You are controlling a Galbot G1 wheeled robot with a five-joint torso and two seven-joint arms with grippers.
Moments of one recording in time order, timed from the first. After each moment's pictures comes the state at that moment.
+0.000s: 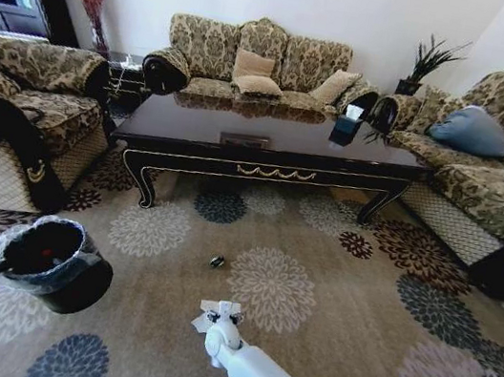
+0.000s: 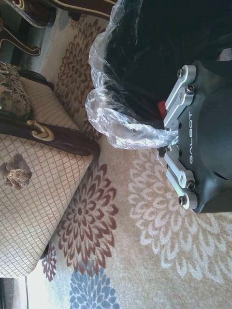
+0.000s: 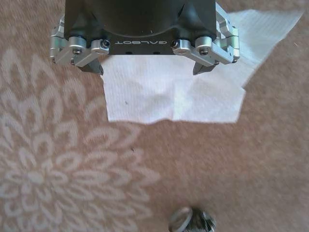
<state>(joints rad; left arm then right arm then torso) 1.48 -1.09 -1.23 -1.85 -1.00 0.69 -0.42 -0.90 1.37 -0.45 1.30 0.96 -0.39 0.91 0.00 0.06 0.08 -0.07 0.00</state>
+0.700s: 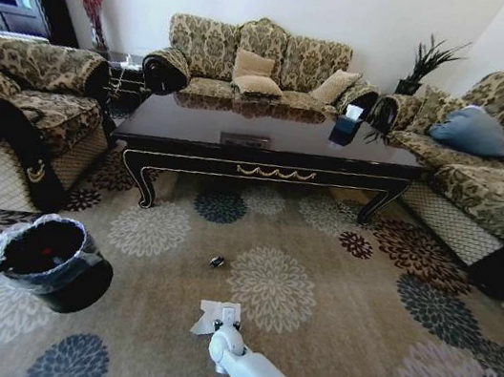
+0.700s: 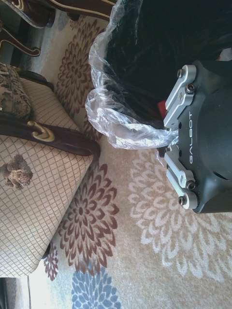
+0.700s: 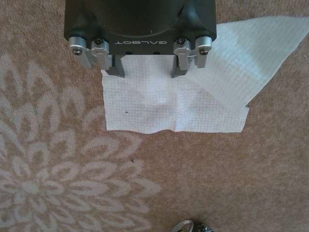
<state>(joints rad) 1.48 -1.10 -1.23 -1.86 -0.98 0.69 -0.42 -0.92 1.36 -0.44 1.27 0.93 -0.39 0.85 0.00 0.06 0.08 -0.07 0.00</state>
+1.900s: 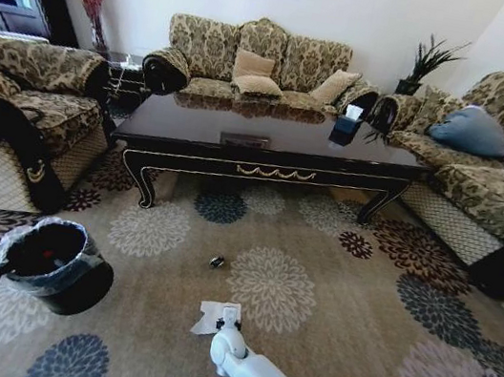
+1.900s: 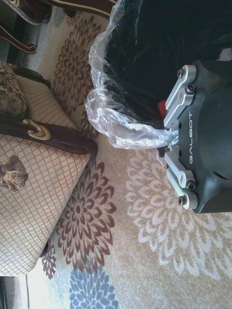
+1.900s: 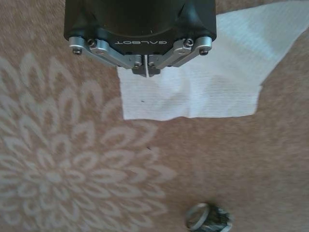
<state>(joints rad) 1.48 -1.10 -1.21 -1.85 -0.96 0.69 -0.42 -0.94 1.34 -0.40 1.34 0.93 -0.38 0.91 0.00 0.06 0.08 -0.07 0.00</state>
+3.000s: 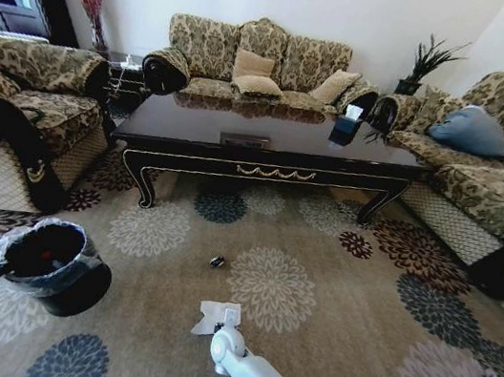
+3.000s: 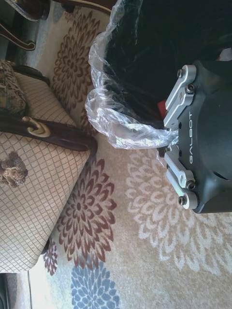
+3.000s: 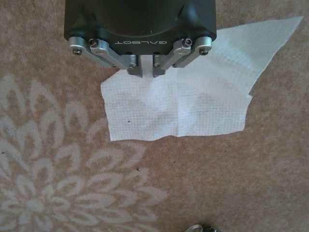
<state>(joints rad) 1.48 -1.10 -1.21 -1.84 -0.95 0.68 -0.42 -0.95 1.35 -0.39 1.32 0.99 -0.40 0.87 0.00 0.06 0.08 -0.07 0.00</state>
